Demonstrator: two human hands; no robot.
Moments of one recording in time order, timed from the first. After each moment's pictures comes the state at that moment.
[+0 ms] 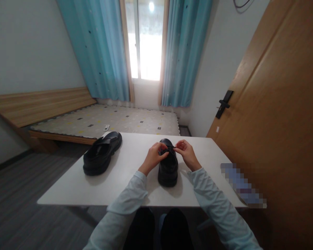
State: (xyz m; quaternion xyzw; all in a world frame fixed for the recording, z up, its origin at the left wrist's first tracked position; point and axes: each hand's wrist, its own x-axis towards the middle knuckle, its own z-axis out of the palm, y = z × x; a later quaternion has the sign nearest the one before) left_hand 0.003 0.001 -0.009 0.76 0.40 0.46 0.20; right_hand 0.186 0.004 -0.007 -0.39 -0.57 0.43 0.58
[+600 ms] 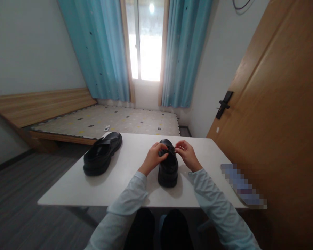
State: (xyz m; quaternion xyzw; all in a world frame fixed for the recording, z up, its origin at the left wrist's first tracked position) left_hand 0.000 -0.003 -0.005 0.78 0.39 0.46 0.18; right_hand 0.185 -0.001 -0.001 -0.37 -0.56 0.45 0.59
